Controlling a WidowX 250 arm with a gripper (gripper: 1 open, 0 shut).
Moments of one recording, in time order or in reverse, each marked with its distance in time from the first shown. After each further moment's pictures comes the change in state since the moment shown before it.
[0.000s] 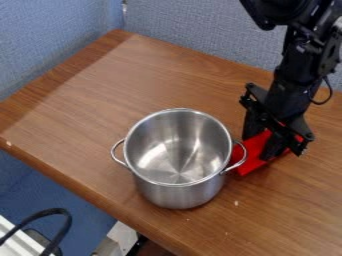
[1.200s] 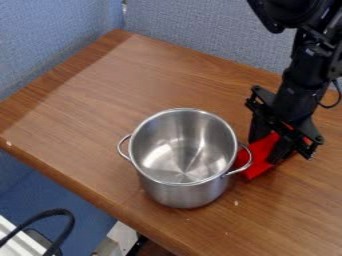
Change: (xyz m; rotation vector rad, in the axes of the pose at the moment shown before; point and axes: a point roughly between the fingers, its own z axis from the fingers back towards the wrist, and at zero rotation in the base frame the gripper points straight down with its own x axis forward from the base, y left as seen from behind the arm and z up) arm 0.003 -0.010 0.001 0.004 -0.002 0.038
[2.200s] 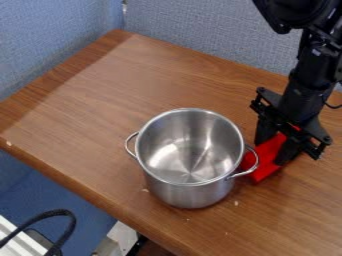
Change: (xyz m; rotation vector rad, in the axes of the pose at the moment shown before) arm 0.004 -0.006 0.002 -0.010 -0.009 0.031
